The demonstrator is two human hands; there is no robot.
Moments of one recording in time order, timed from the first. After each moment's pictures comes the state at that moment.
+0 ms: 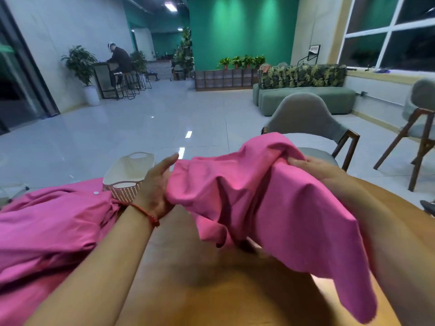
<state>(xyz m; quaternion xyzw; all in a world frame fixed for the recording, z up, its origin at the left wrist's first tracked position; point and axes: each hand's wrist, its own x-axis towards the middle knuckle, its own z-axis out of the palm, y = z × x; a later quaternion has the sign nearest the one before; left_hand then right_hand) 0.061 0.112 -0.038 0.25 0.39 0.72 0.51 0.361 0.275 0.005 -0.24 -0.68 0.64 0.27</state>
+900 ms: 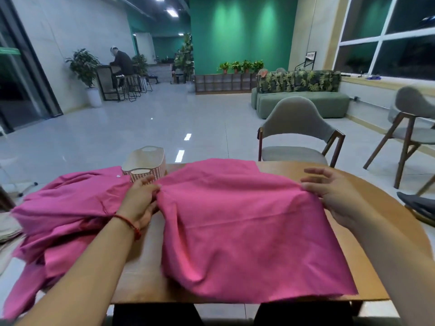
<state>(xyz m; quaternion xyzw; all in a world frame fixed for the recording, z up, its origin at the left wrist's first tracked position) 0.063 0.003 -0.076 0.14 0.60 0.74 0.28 0.444 0.237 -0.043 -0.38 -0.61 0.60 0.37</state>
